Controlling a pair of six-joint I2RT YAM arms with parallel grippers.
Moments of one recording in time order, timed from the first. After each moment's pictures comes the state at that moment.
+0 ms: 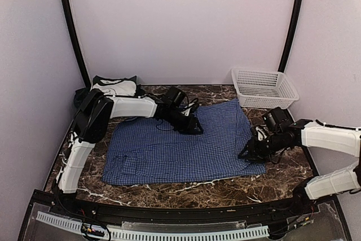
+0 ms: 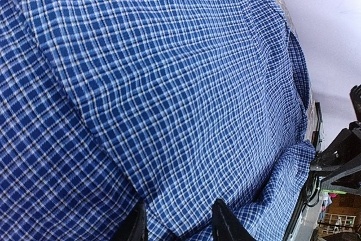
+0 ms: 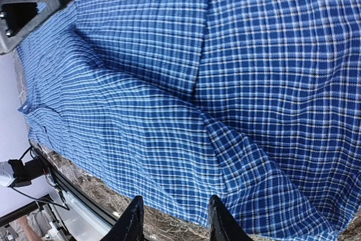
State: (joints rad) left arm -0.74 2.37 1.81 -0.34 0.56 -0.45; right arm 0.46 1.18 0.60 -0.50 -0.44 0.68
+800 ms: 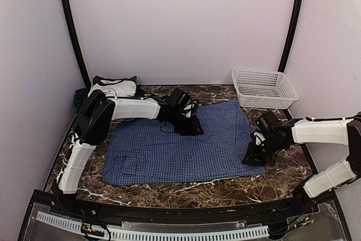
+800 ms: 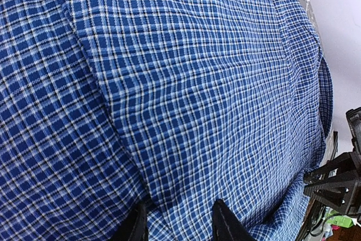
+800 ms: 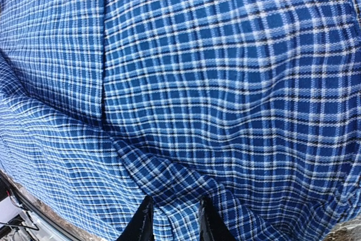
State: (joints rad) left arm -0.78 2.37 1.83 -0.38 0.40 -0.57; right arm 0.47 1.34 0.61 -0.53 -0.27 0.65
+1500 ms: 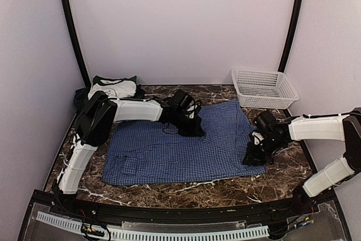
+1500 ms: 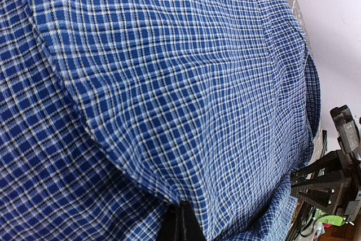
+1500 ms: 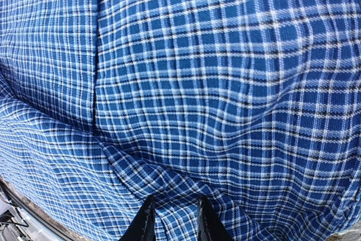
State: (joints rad) left arm -0.80 2.39 1.84 -0.33 0.43 -0.61; right arm 0.47 1.39 0.65 -0.56 -0.25 0.60
